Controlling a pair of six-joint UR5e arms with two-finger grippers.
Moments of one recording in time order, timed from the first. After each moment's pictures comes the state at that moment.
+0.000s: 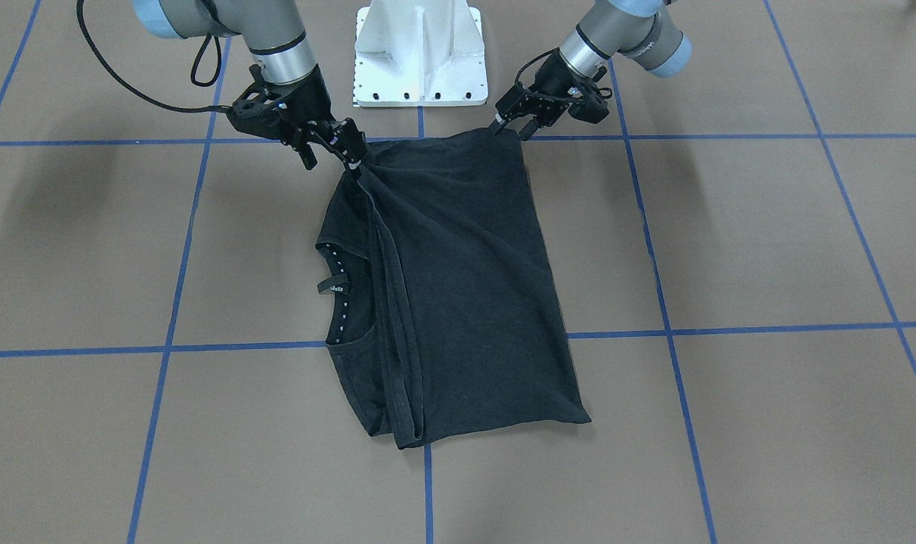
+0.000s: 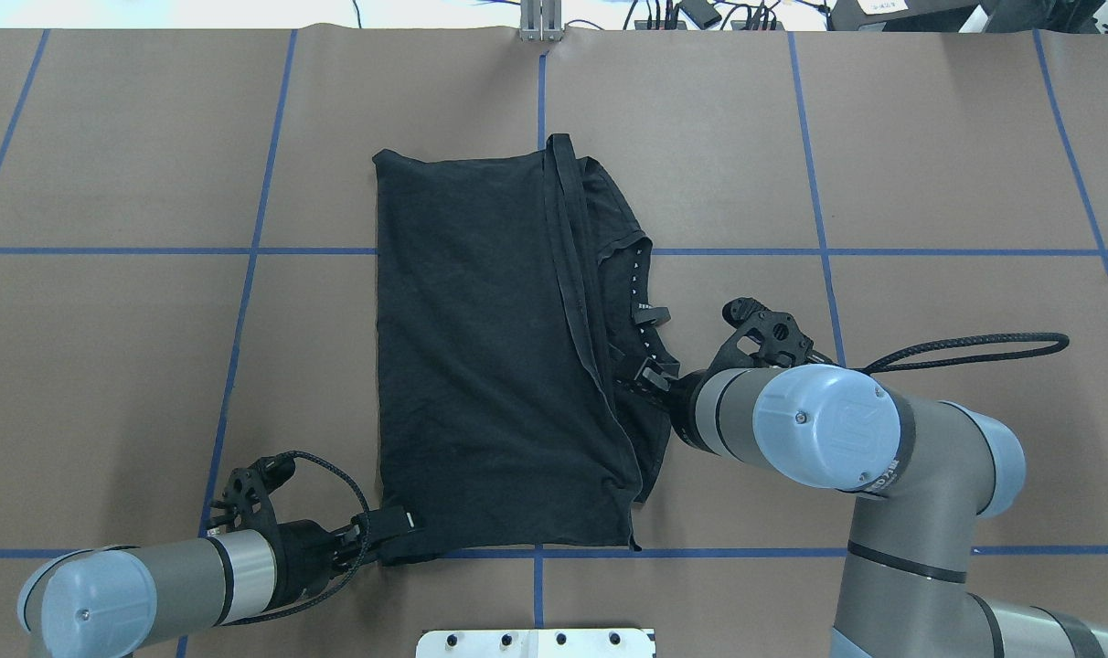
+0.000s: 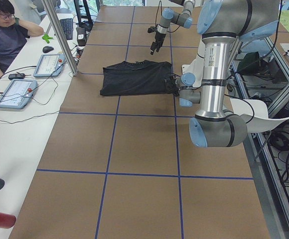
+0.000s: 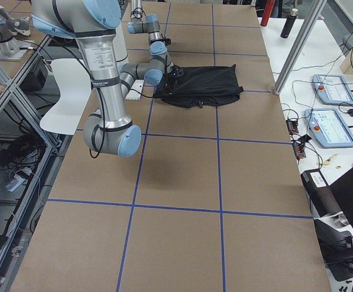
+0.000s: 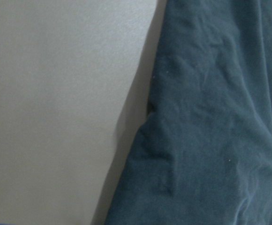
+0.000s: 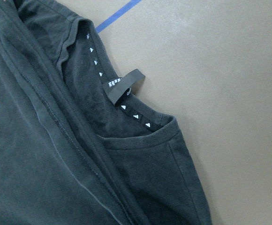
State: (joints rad) left arm -0.11 -1.65 -1.82 -2.66 -1.45 -1.90; right arm 0.35 -1.24 2.02 -1.36 1.56 1.90
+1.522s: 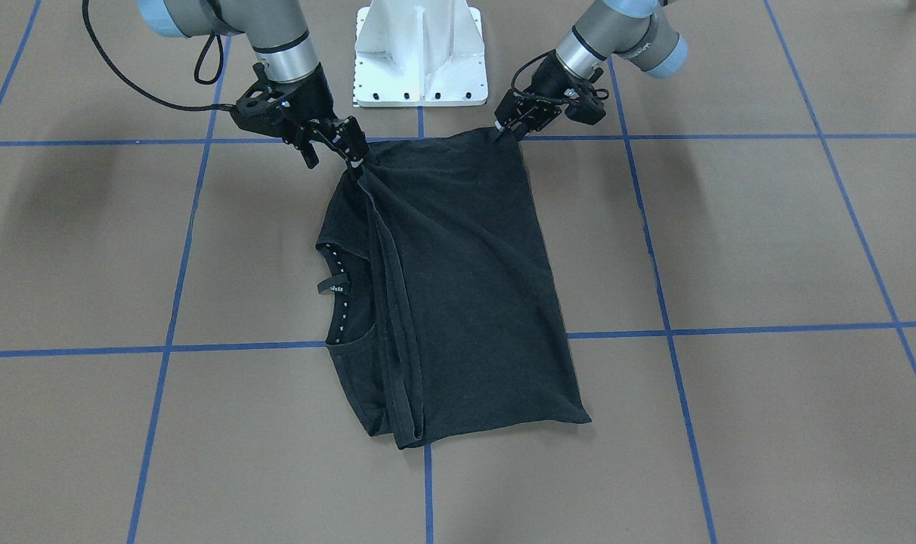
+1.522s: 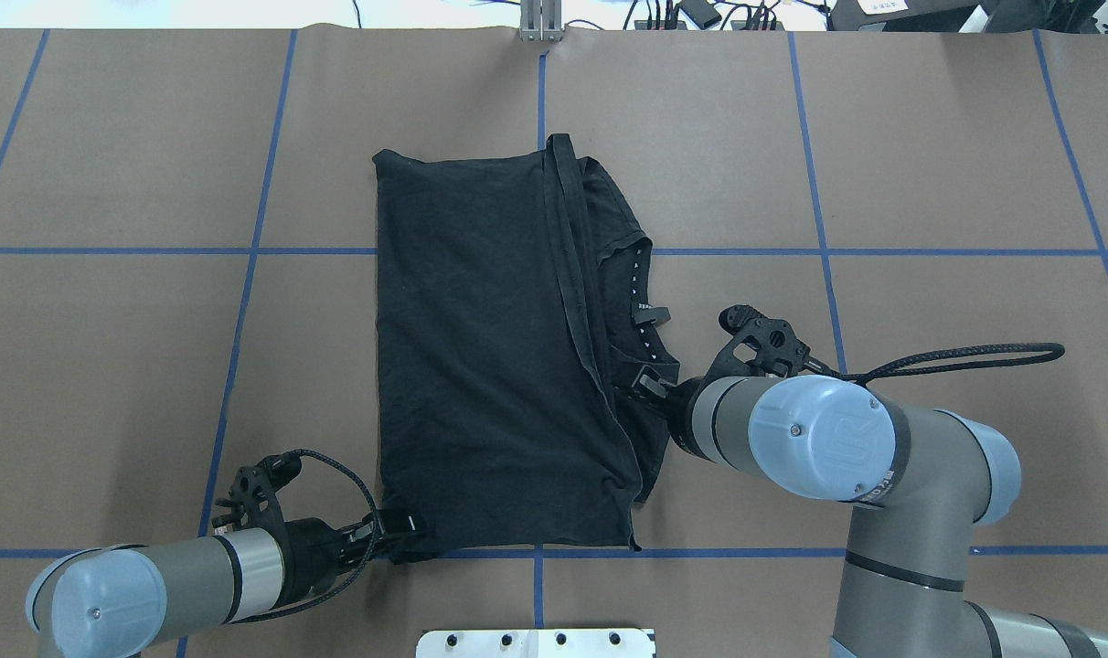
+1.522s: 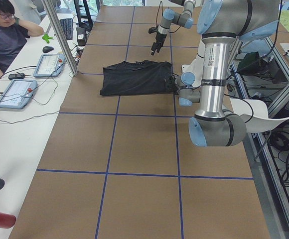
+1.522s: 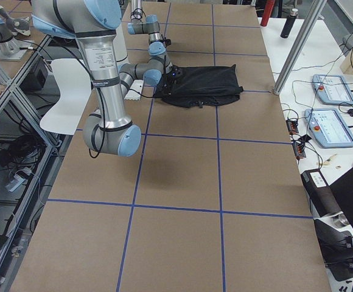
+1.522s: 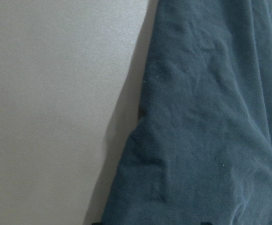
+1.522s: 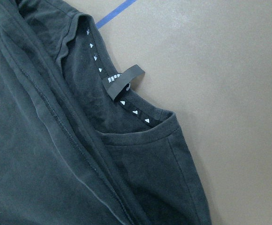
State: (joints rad) left arm -0.11 -1.67 -1.81 -2.65 -1.44 -1.90; right arm 0.33 -1.25 2.02 -1.36 1.54 1.90
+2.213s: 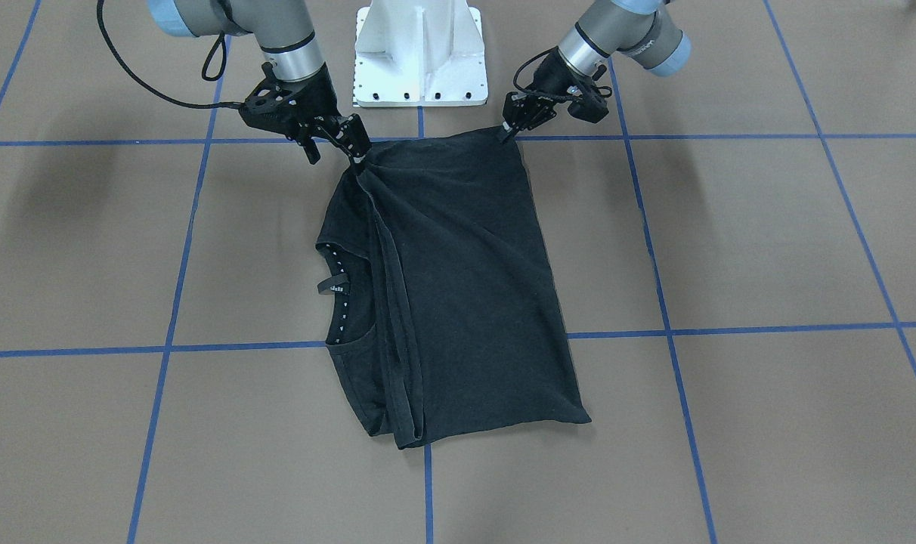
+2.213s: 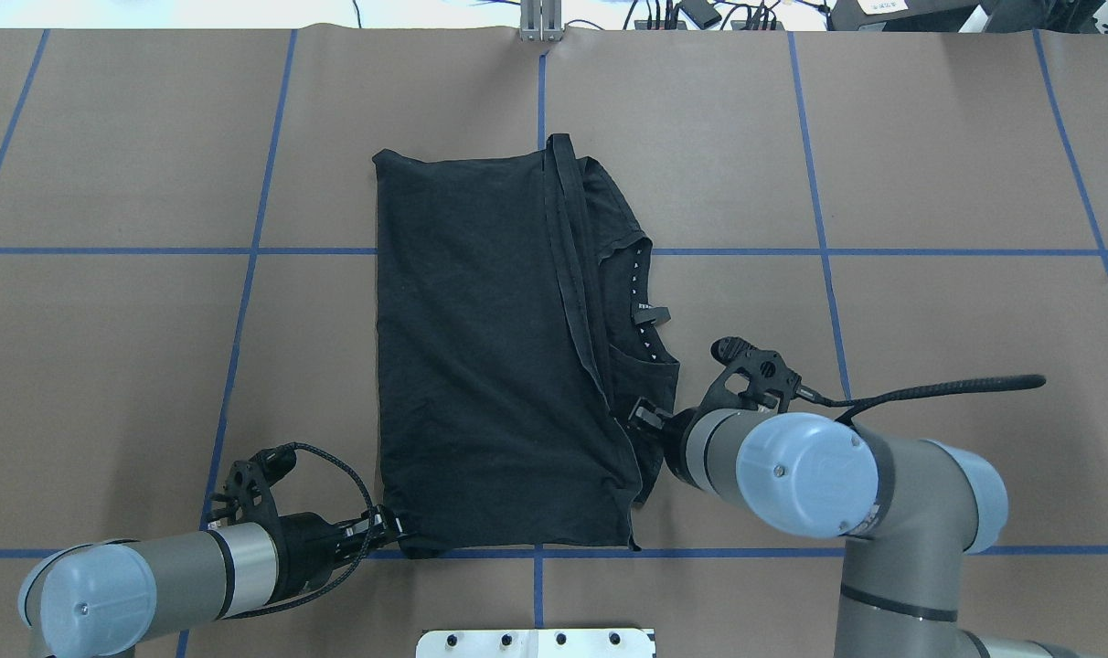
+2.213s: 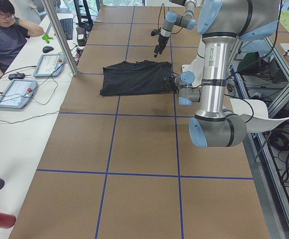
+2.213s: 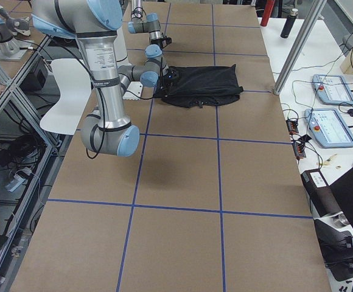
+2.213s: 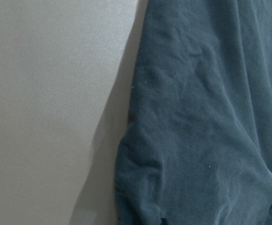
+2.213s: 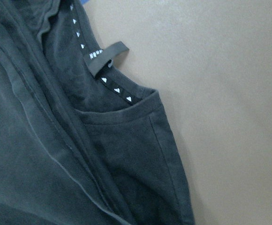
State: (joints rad) left arm -0.12 -1.66 -1.84 -2.65 -1.45 -1.89; right arm 0.26 -1.27 2.00 -1.37 1.49 1.90
